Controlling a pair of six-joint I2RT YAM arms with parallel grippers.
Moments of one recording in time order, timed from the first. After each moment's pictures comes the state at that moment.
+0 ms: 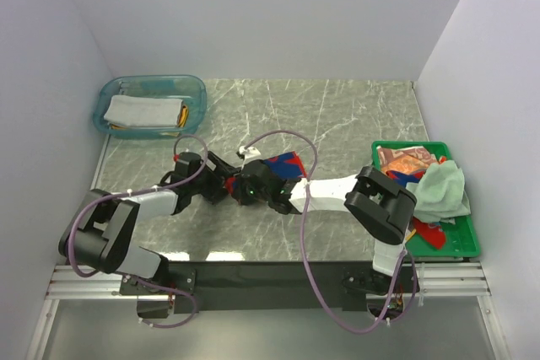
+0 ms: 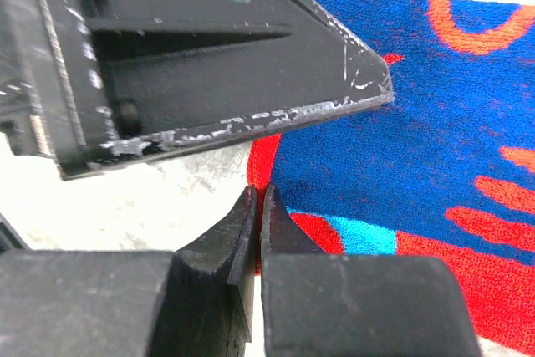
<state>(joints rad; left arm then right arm) -0.35 1.43 0.46 0.26 0.23 -1.21 1.02 1.83 1.01 0.20 0.11 0.58</state>
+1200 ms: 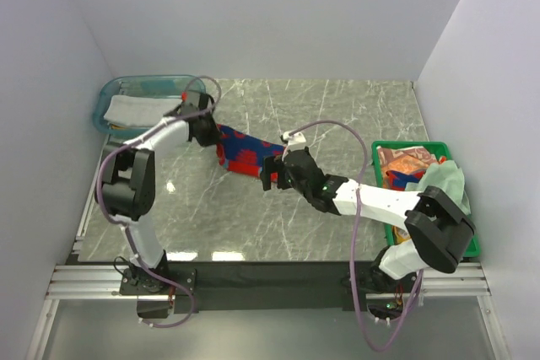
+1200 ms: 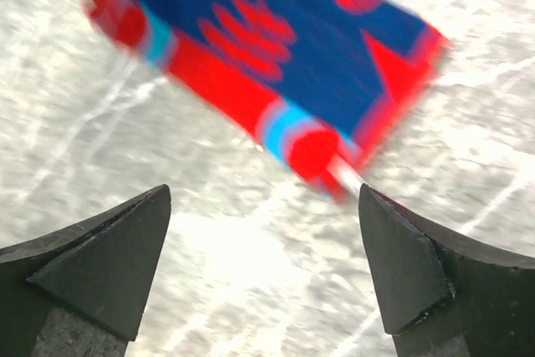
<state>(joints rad) -0.27 1.82 1.25 -0.37 0.03 -0.72 0.86 1.45 0.77 0.15 0.27 0.46</state>
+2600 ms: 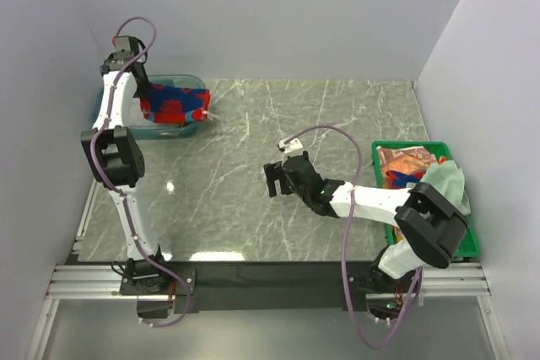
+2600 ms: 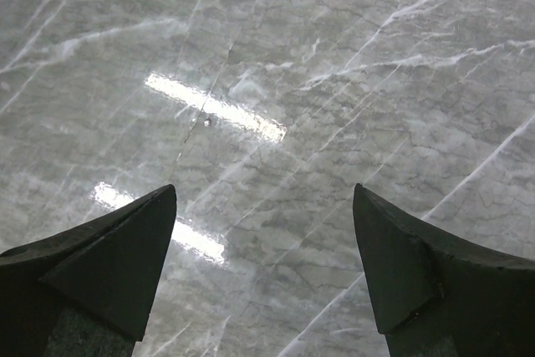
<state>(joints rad) 0.14 2.21 2.19 -0.84 -0.22 -0.19 0.86 1.49 0.71 0.19 0.32 0.32</state>
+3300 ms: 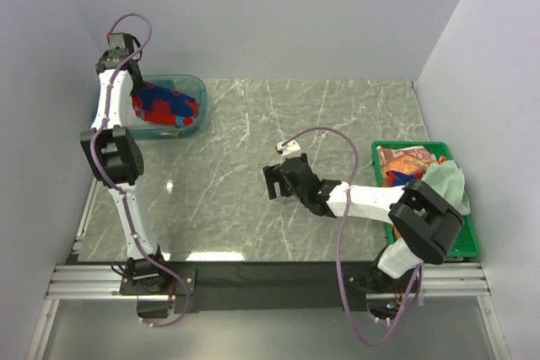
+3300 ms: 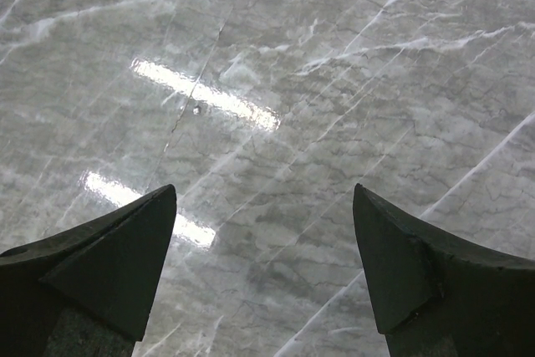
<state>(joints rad) 0.17 2.26 2.27 -0.84 -0.28 -0.15 0.87 1.53 0.72 0.18 0.32 0.32</state>
